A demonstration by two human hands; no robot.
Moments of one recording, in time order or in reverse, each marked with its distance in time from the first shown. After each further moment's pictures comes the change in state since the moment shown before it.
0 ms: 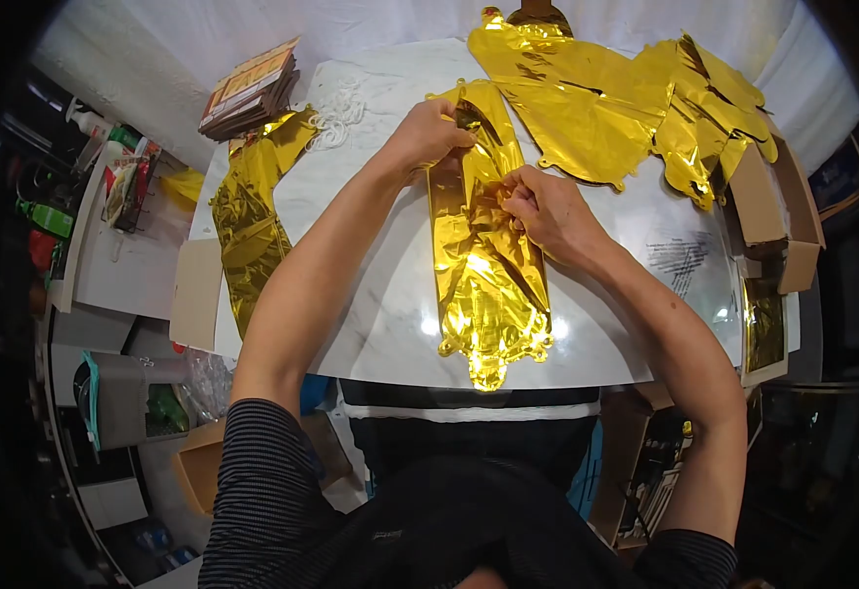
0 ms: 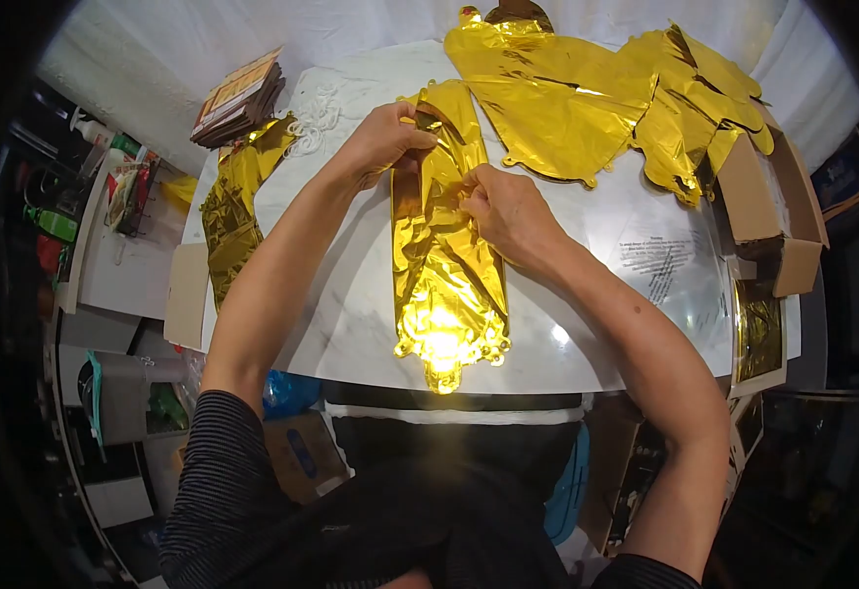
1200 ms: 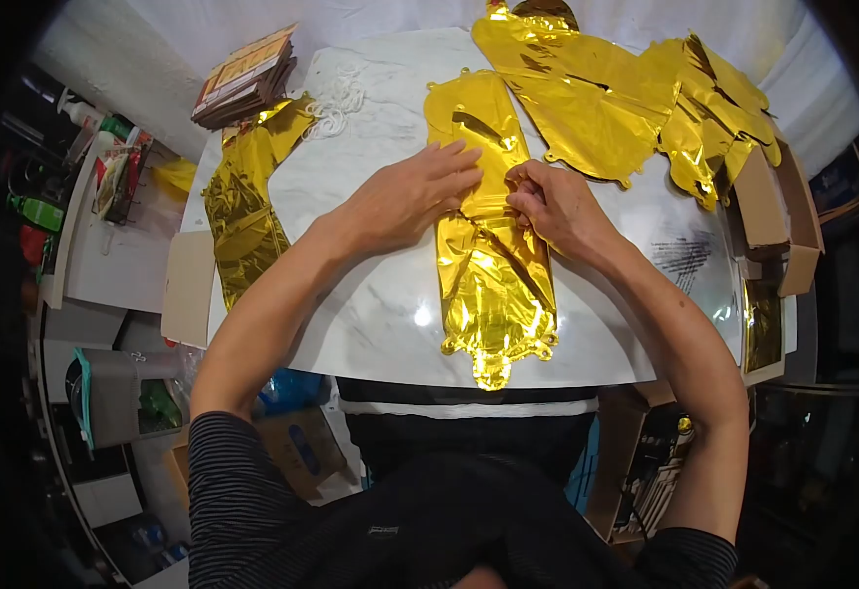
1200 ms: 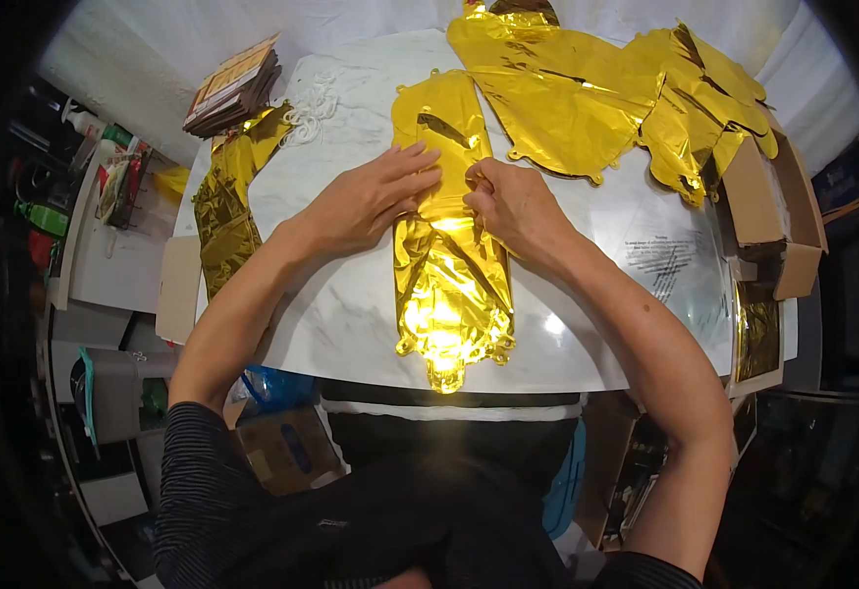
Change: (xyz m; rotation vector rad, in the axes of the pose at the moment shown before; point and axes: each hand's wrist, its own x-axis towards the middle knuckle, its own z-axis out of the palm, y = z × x) left_hand -0.073 -0.042 -0.034 1.067 -0.284 0.852; right_hand 0.002 0.001 -0.001 -0.069 -0.016 -0.032
